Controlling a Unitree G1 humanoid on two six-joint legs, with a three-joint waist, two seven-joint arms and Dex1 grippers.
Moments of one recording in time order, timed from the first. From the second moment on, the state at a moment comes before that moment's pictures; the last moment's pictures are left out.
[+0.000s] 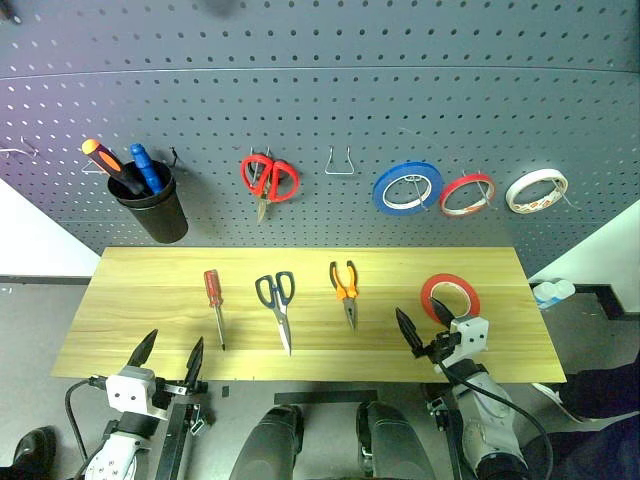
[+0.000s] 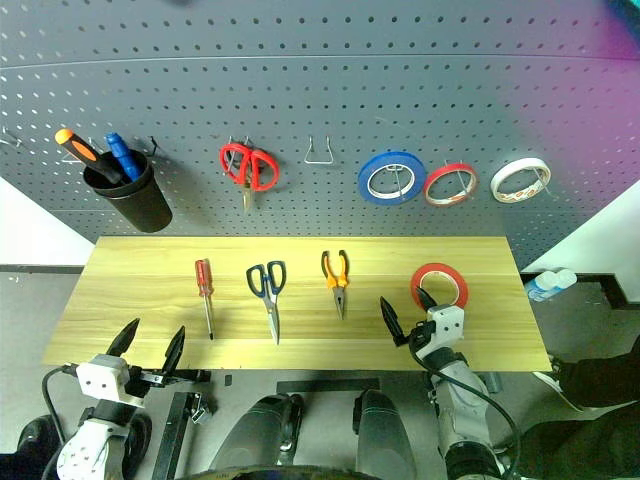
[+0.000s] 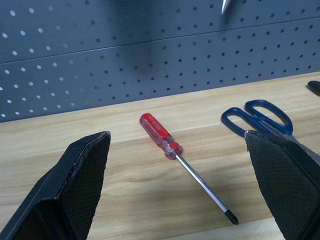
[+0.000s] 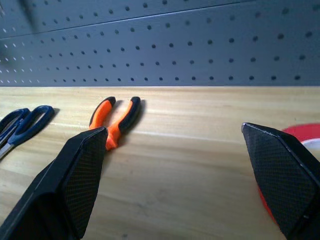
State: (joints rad) left arm 0.27 0.25 0.26 0.47 -0.37 -0.77 -0.63; right arm -0.02 -0.16 -0.16 0.59 0.32 -0.54 0.69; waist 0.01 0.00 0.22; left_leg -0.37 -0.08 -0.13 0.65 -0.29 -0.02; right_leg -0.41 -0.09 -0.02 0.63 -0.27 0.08
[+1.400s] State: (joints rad) left arm 0.20 0.54 0.13 -0.26 -0.61 0.16 -0.92; right arm -0.05 -0.25 -0.12 0.31 0.24 -0.25 0.52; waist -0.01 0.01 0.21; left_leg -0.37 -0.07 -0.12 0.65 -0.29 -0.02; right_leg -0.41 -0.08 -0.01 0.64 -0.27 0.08
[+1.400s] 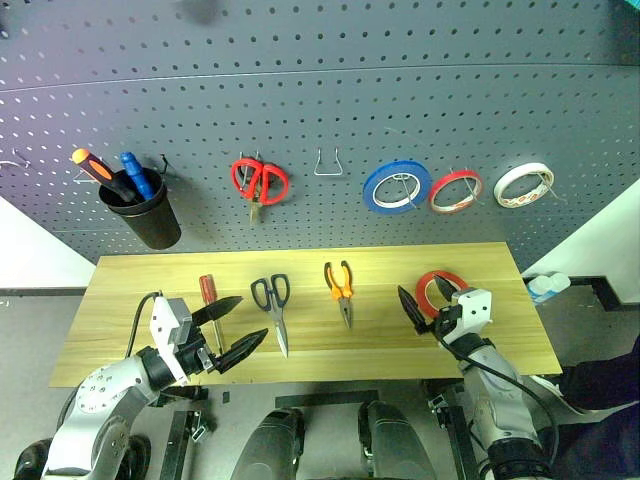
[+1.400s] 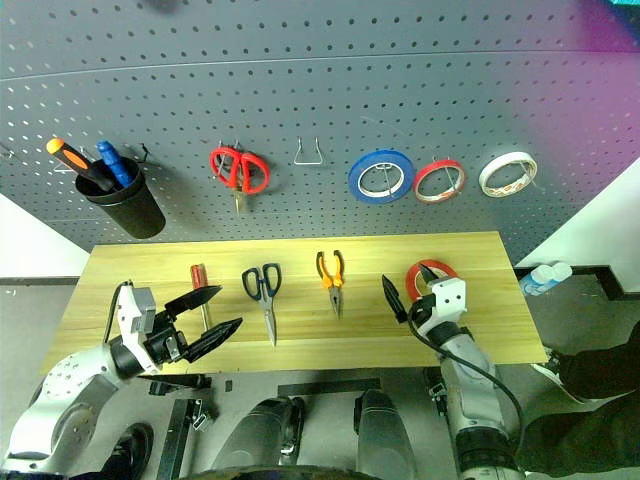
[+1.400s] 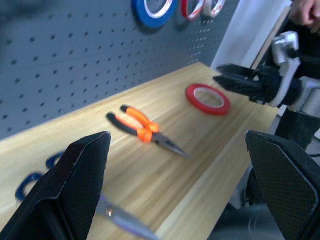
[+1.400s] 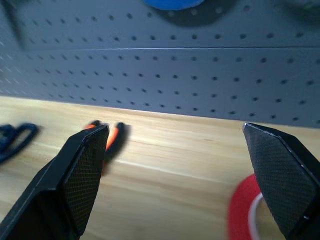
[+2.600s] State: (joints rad) left arm 0.14 0.49 0.14 -0.37 -0.62 0.27 -0.78; right arm -0.23 -0.44 -0.04 0.35 0.05 0.44 0.48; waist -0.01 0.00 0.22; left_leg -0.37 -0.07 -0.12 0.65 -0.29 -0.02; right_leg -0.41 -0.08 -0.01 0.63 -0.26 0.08
